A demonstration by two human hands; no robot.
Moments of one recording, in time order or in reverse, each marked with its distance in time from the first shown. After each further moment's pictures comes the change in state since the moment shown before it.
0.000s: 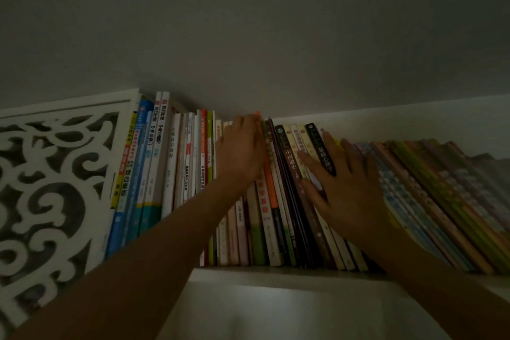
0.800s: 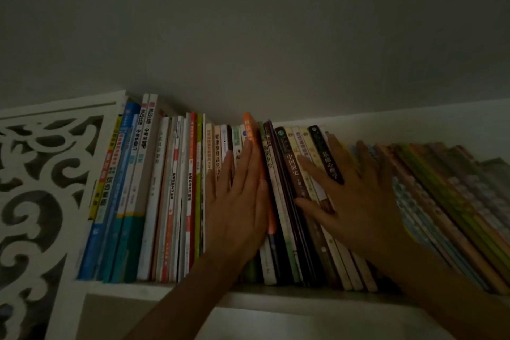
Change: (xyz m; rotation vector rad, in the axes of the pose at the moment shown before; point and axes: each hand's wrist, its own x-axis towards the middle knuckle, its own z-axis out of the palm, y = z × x) left_hand -0.075 -0.019 0.036 0.159 0.081 0.139; right_hand -0.001 0.018 0.006 -0.103 0.062 -0.019
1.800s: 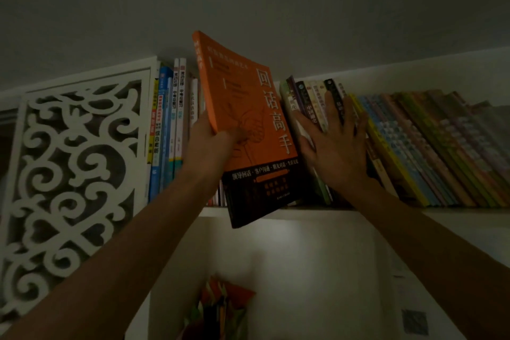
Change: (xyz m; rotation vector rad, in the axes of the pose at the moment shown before) left_hand 0.003 0.025 -0.144 -0.947 -0.171 -0.646; right_hand 0.000 -0.042 -0.003 0.115 -0.051 0.083
